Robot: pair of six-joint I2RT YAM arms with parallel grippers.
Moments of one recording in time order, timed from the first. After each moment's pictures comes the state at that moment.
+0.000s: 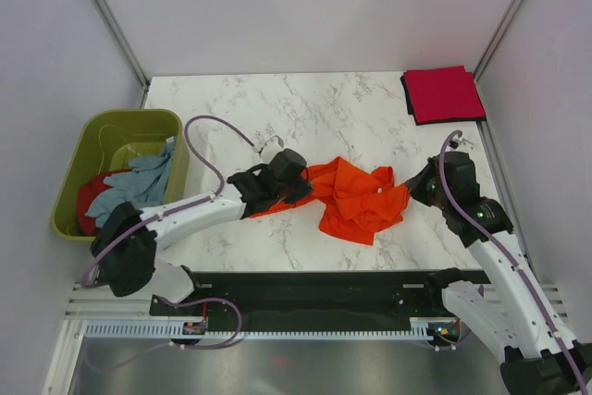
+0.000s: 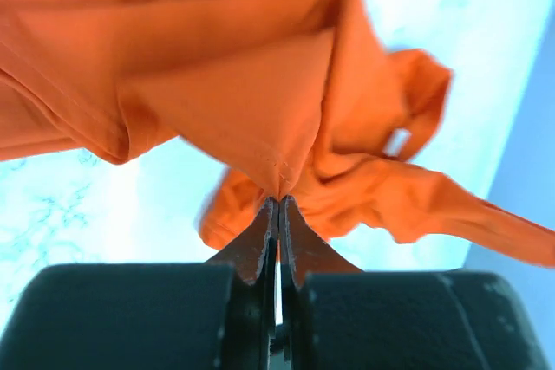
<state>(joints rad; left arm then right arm) -0.89 1.50 0.96 -0.27 -0.26 -1.24 0.26 0.75 0.78 -0.66 0.11 0.69</state>
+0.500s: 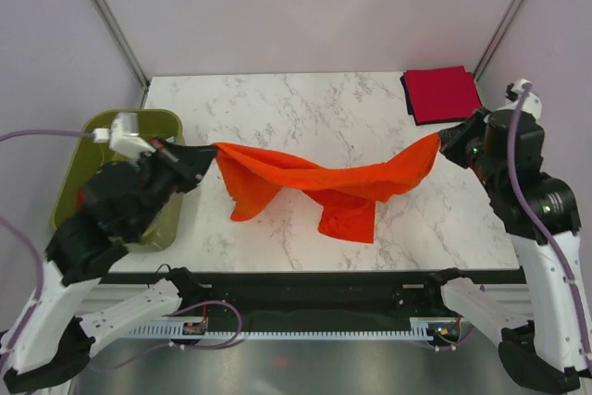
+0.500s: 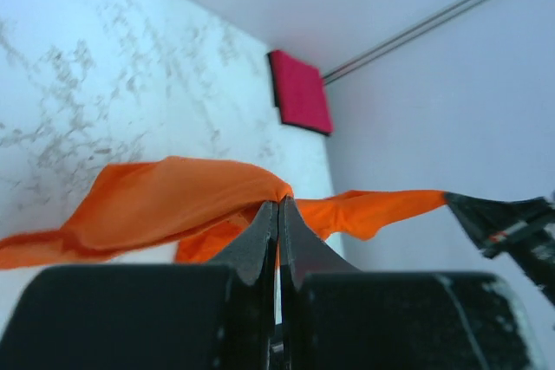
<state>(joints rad) -0.78 0.76 1.28 -0.73 -0.44 -0.93 0.26 0.95 1.47 -0.94 0.25 0.66</state>
